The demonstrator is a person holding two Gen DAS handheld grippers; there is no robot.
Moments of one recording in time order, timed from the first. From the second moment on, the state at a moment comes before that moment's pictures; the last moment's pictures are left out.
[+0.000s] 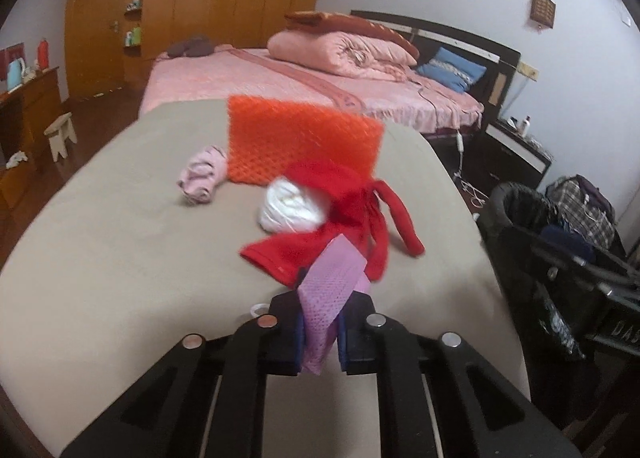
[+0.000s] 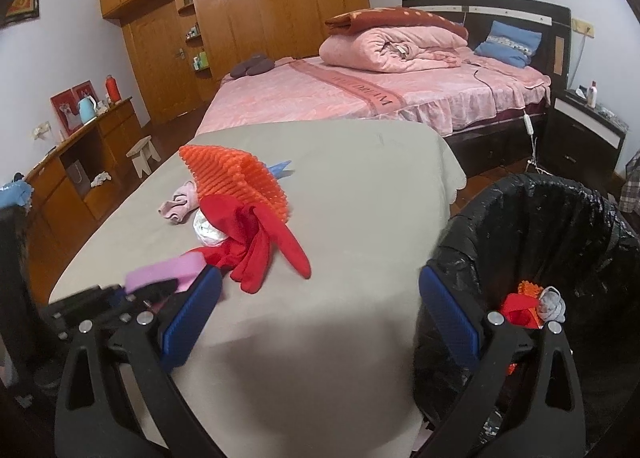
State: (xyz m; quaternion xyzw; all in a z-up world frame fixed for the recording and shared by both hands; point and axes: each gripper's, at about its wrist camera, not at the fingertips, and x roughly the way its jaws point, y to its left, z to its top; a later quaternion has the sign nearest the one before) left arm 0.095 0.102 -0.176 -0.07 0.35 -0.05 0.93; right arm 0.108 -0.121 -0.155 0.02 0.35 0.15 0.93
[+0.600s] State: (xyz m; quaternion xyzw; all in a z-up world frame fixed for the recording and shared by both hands) left arm 0.128 0.163 -0.134 -0.06 0.30 0.01 0.95; right arm 0.160 -0.063 -0.148 0.01 0.34 0.18 0.92
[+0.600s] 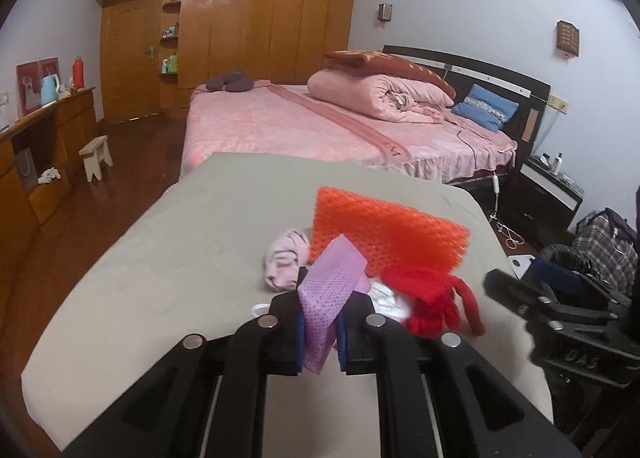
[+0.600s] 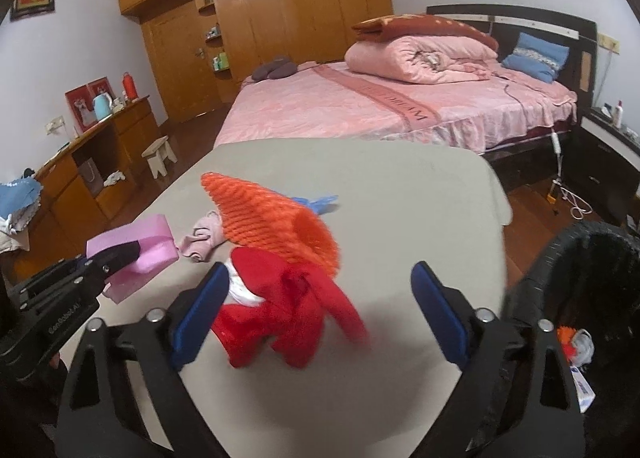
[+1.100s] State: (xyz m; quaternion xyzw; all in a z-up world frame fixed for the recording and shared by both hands) left arm 0.133 0.176 -0.136 -0.06 0.30 0.02 0.95; right arm 0.174 -0.034 -0.175 0.00 0.39 0.23 0.89
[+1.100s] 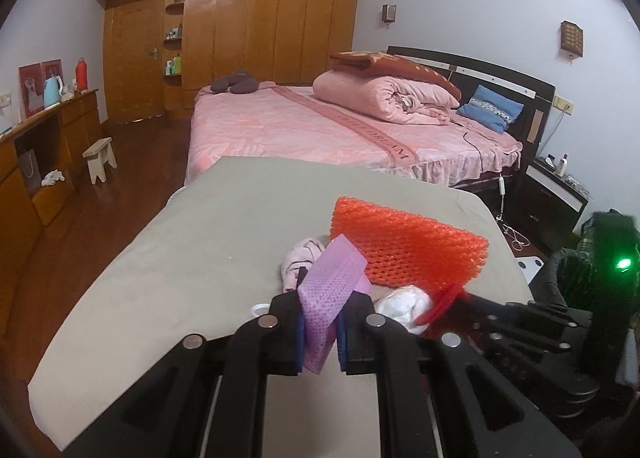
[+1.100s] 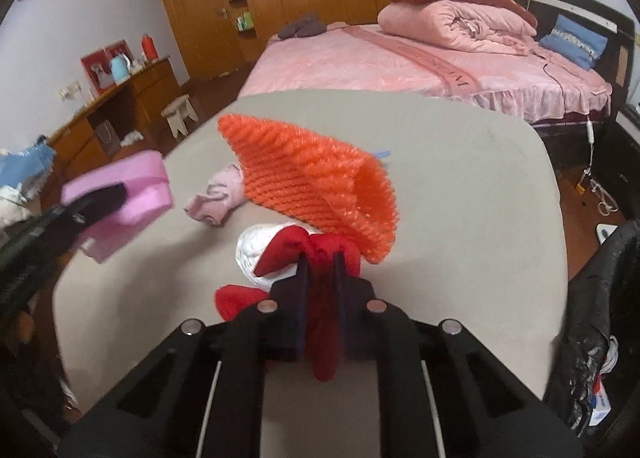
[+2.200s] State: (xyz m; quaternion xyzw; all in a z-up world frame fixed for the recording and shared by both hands) left arm 0.111 0.101 -0.057 -0.05 0.23 -0.07 0.97; right arm 0.112 -0.134 -0.044 0.05 0.27 0.21 0.94
